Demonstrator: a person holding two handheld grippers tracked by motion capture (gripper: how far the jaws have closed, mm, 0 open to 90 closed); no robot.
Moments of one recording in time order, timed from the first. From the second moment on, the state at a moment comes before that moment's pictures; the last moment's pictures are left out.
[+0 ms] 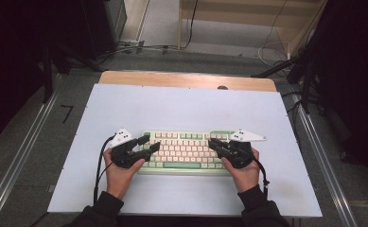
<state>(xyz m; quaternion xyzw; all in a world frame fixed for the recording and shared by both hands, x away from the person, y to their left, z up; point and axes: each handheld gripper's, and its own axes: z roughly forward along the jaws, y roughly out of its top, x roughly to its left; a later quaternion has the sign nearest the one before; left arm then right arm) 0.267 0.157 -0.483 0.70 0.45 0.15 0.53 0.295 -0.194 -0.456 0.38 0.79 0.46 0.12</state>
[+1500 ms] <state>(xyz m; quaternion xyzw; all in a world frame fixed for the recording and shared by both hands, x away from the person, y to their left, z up) 0.265 0.156 -0.484 0.71 0.44 0.15 0.53 0.287 -0.191 -0.472 0.37 0.81 0.44 0.11</state>
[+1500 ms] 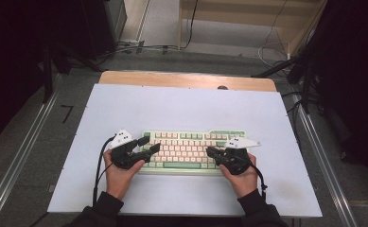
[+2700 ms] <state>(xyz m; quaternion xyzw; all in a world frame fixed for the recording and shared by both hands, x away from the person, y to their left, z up) 0.266 0.146 -0.486 0.72 0.43 0.14 0.53 0.295 -0.208 -0.469 0.43 0.76 0.47 0.14</state>
